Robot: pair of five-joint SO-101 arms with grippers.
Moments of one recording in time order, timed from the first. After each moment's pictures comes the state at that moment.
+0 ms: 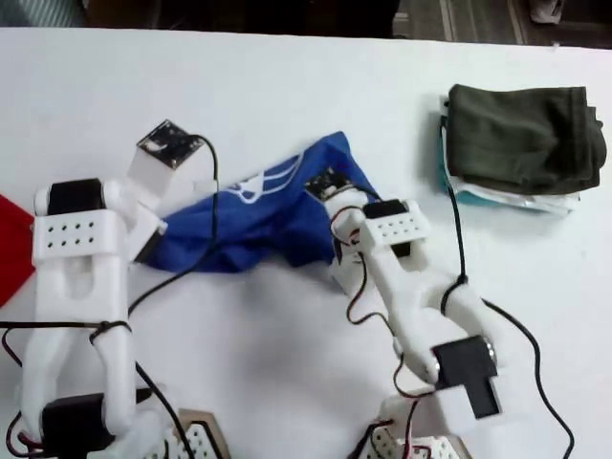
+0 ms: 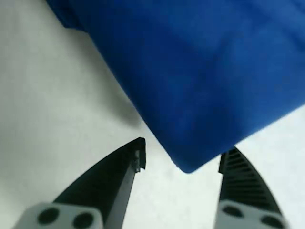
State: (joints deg) left arm -16.0 -21.3 25.8 81.5 -38.9; right arm -17.8 -0.6 34.3 65.8 23.6
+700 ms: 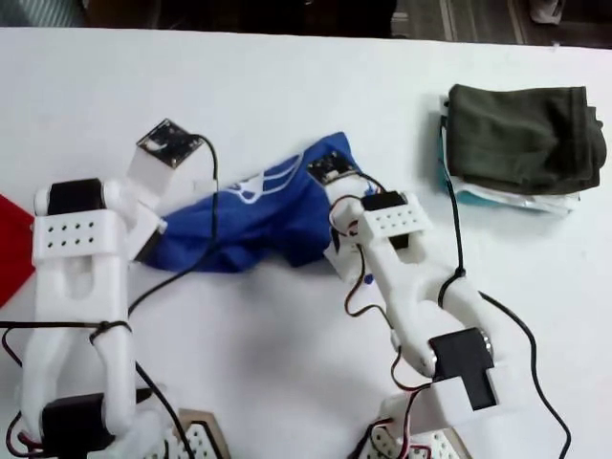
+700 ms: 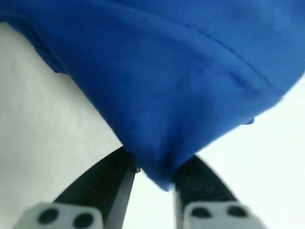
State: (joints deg) left arm -16.0 -21.3 25.8 80.9 -38.9; right arm -17.8 0.4 31.1 62.3 19.5
